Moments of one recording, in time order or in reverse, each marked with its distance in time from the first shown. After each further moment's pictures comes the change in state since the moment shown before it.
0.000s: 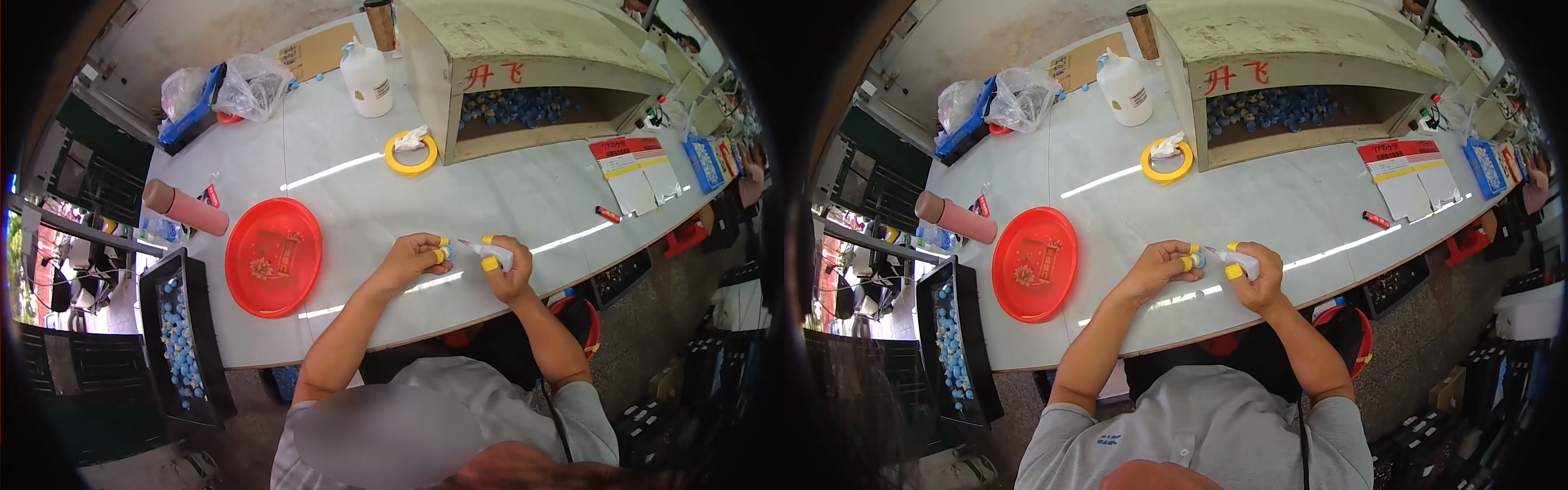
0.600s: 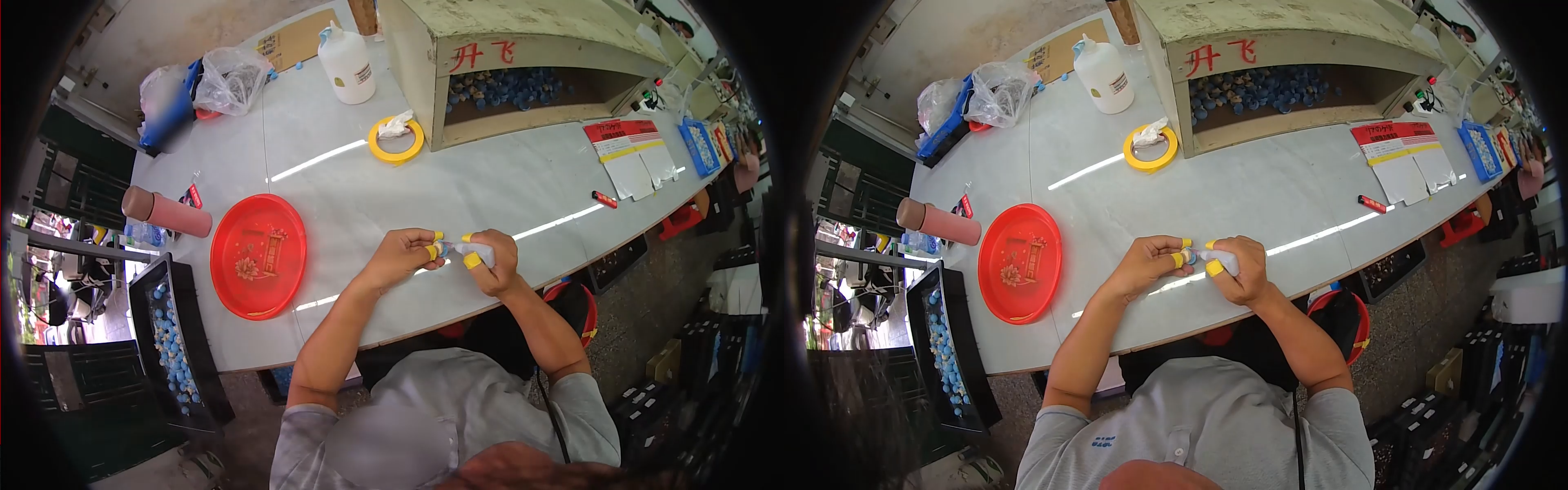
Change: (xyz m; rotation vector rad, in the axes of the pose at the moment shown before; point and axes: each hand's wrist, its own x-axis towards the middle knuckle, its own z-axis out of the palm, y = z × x) left_hand -0.003 0.004 0.005 0.091 -0.026 0.004; right_hand 0.004 0.004 0.009 -0.044 -0.061 -0.122
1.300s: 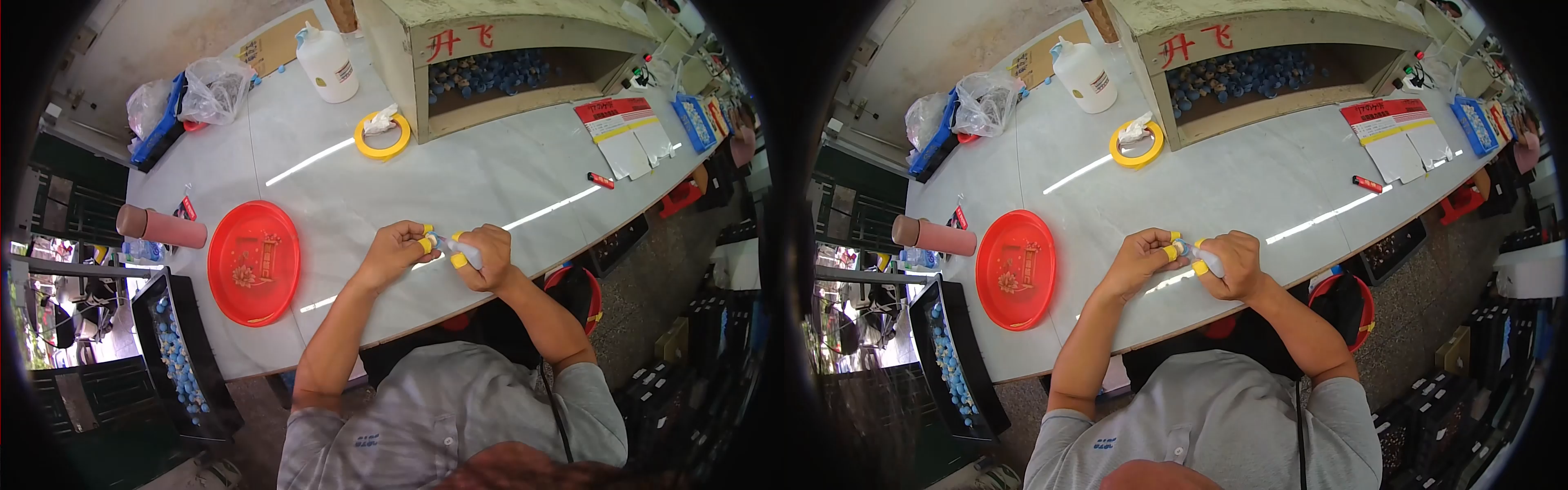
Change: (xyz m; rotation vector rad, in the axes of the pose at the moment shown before) left_hand 0.003 -0.007 0.002 -0.096 0.043 0.020; right_hand 0.003 -0.009 0.003 -0.190 0.002 -0.102
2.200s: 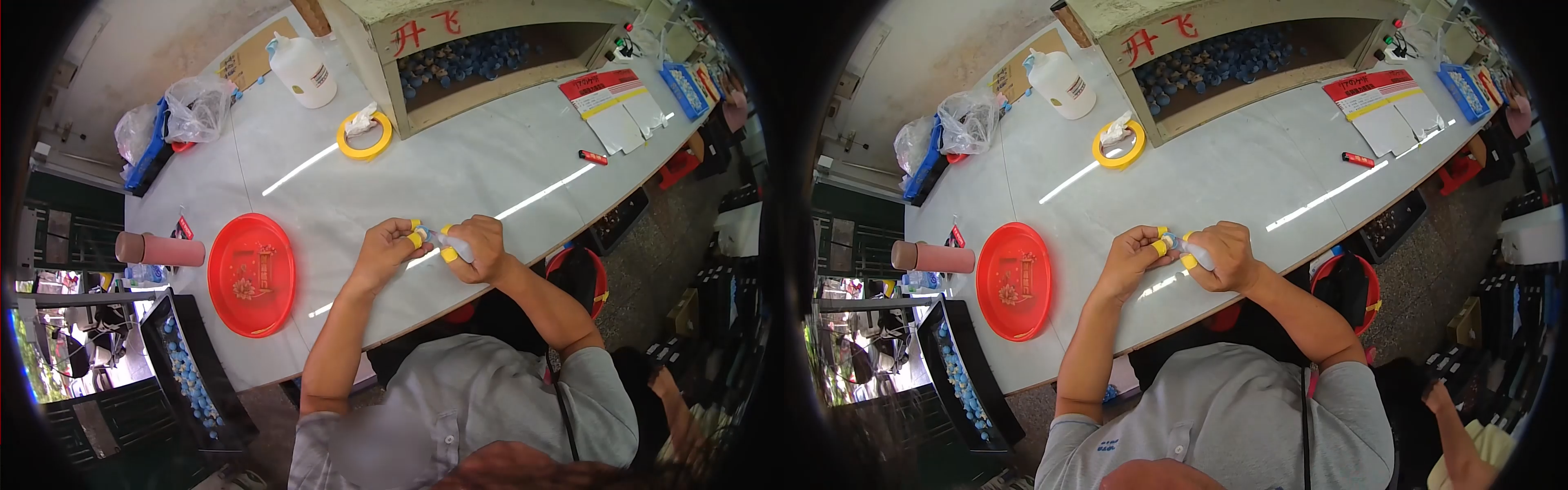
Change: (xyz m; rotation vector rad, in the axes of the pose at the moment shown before) left_hand 0.000 0.002 0.002 0.038 0.014 0.006; right_hand 0.000 -0.001 -0.002 -0.034 0.006 -0.022
